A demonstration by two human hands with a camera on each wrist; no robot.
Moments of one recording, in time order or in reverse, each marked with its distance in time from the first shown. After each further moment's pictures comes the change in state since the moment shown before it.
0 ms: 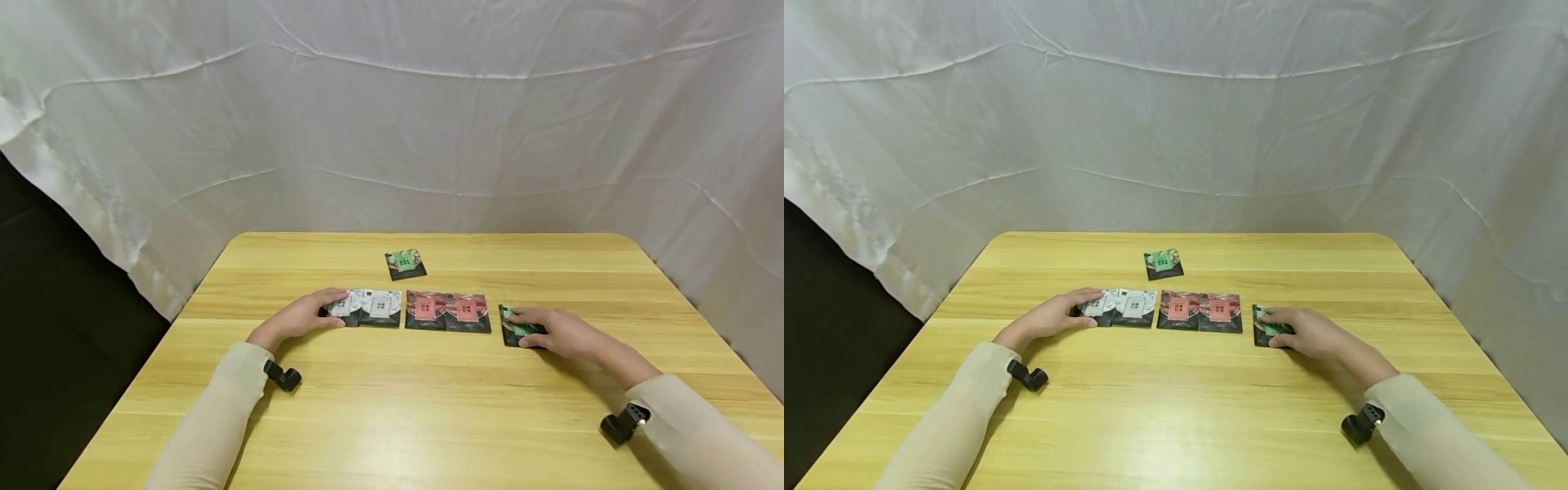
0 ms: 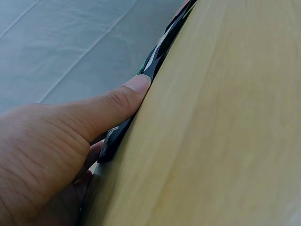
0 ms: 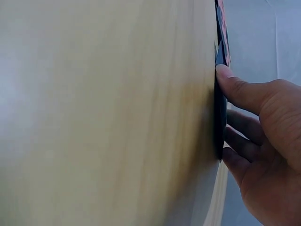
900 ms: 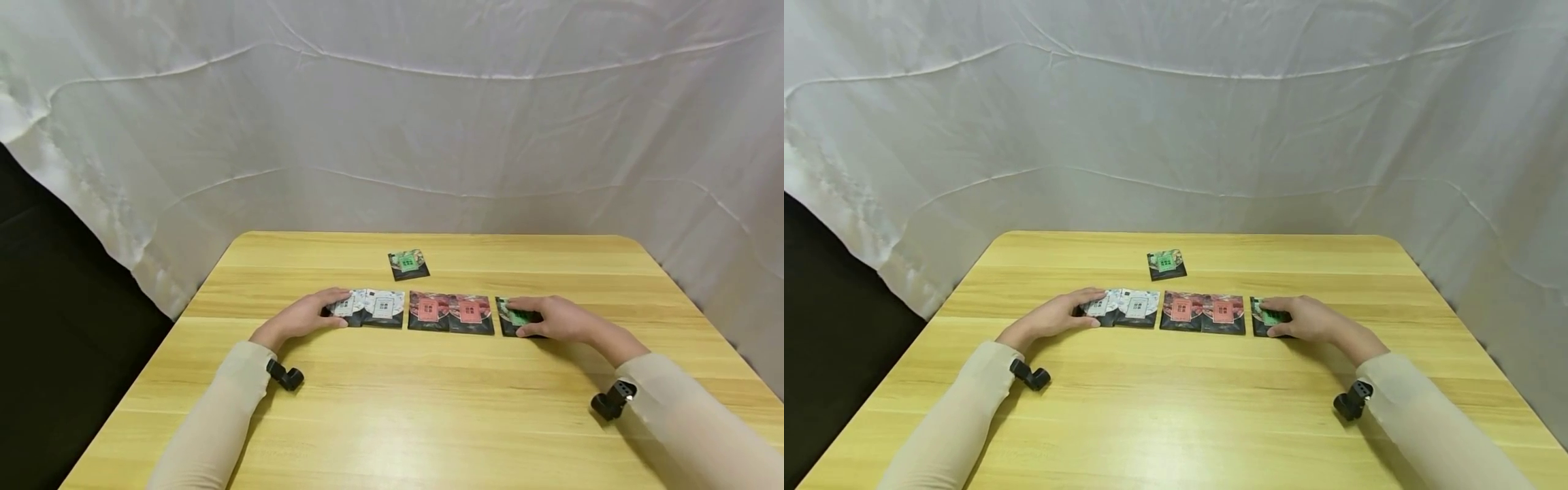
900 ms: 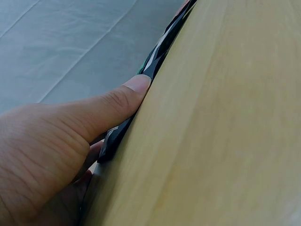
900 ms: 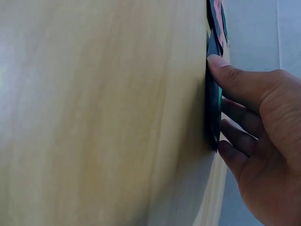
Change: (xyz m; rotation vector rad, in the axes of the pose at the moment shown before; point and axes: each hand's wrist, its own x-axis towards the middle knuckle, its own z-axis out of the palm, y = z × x) left_hand 0.001 0.000 0.000 0.002 -0.009 0.003; right_hand 0.027 0.013 -0.012 0.036 -0.077 0.008
